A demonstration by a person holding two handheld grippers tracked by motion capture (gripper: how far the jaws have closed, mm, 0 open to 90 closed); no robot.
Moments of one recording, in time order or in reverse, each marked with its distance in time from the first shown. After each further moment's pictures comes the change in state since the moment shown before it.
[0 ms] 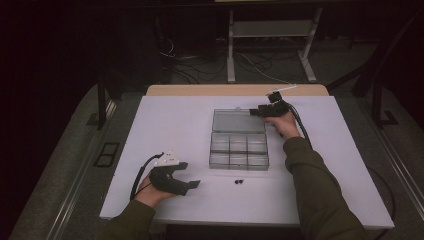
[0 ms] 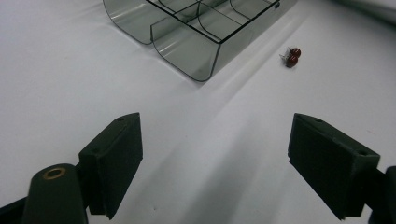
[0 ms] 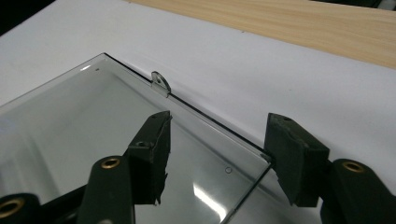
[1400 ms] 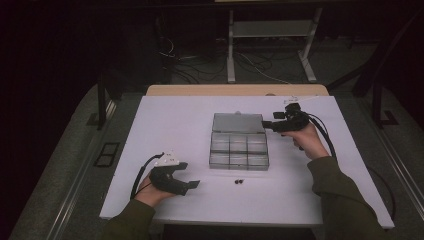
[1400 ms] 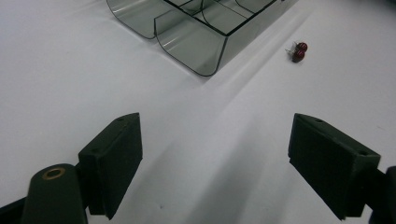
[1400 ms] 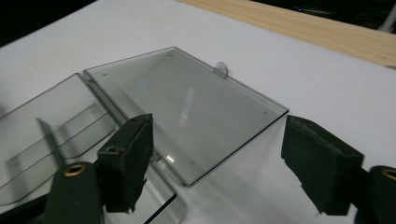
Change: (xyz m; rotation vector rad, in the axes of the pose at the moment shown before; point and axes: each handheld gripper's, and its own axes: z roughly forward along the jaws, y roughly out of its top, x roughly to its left) left arm 0.003 -0.002 0.003 0.007 0.003 0.005; right arm 0.043 -0.032 -0.093 -0.035 0.021 -0.111
